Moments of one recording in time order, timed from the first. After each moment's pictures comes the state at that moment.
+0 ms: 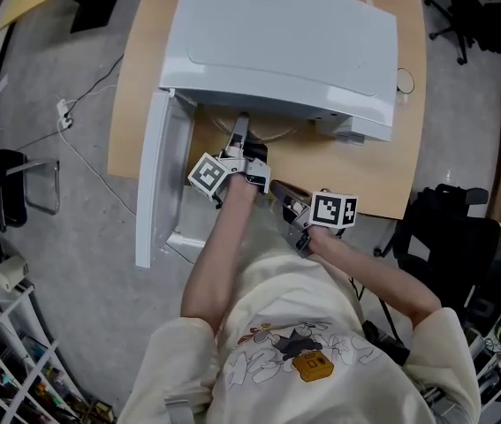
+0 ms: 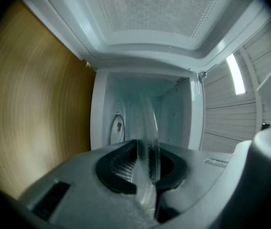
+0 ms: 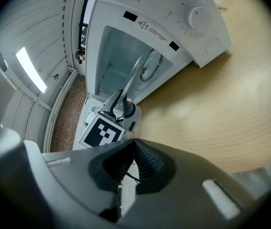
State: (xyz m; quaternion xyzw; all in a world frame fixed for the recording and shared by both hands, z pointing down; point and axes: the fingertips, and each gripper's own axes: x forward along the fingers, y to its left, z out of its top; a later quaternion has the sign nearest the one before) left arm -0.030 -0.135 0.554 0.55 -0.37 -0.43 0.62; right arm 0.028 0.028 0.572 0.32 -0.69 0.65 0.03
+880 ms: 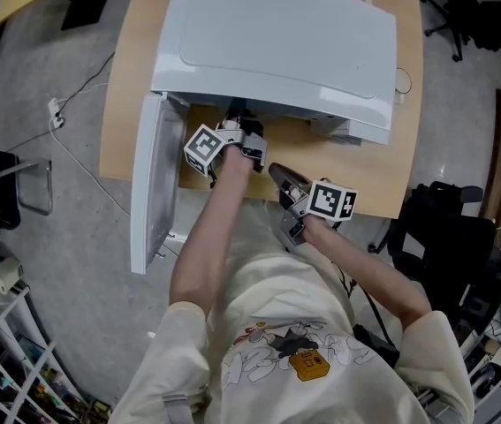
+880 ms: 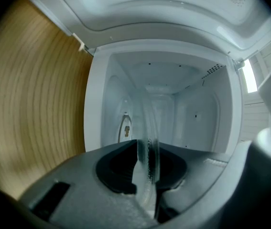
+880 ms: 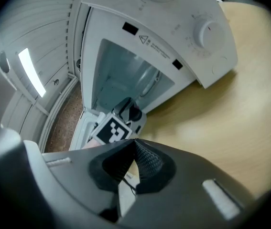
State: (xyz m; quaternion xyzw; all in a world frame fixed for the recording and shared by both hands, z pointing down) left arm -0.026 -0.187 0.593 0.53 -0.40 -0.38 0.64; right arm 0.041 -0.016 0.570 0.37 -0.69 0.63 -0.01
